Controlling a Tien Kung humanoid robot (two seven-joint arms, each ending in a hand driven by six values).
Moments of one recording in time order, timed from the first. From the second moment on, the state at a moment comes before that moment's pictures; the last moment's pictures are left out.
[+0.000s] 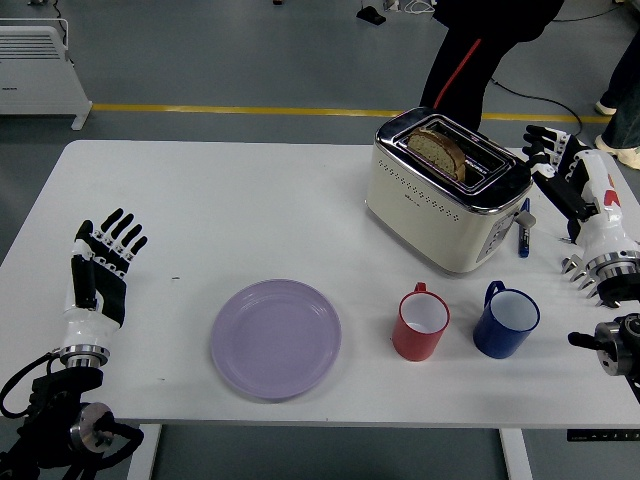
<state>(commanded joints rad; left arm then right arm) -0.03 0.00 -1.47 -1.24 0.84 0.09 -0.41 0.36 -0.32 1.15 1.46 -1.25 -0.39 0.00</state>
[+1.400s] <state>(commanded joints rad) 0.01 0.00 -1.57 -1.23 0.85 0.10 -0.39 1.09 0.00 0.72 0.58 -2.03 -0.10 -0.38</state>
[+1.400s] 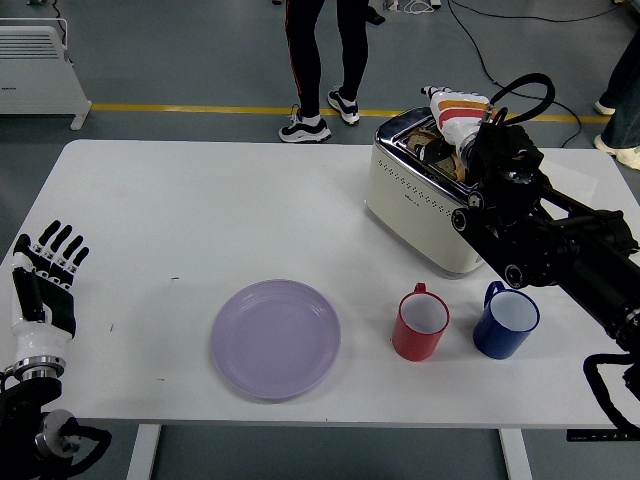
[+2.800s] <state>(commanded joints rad) 0.01 0.00 -1.59 -1.21 0.85 0.09 -0.39 1.13 0.00 0.57 0.56 -1.94 -0.10 -0.34</state>
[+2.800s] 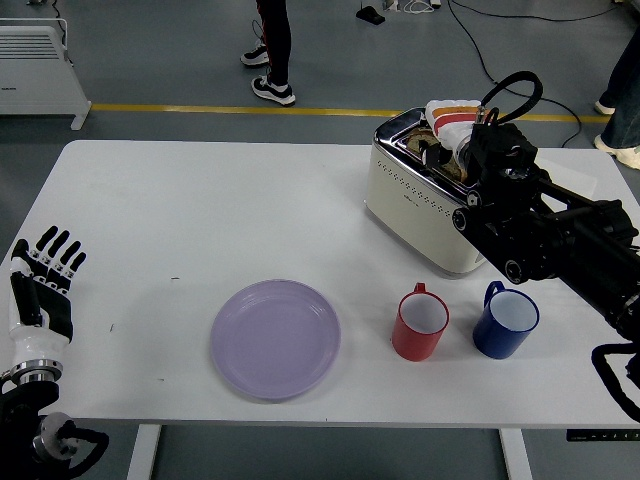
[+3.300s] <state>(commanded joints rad) 0.02 0.00 -1.59 -1.21 0.84 0.10 -0.39 1.15 -0.01 0.74 0.84 -2.13 -0.14 -0.40</state>
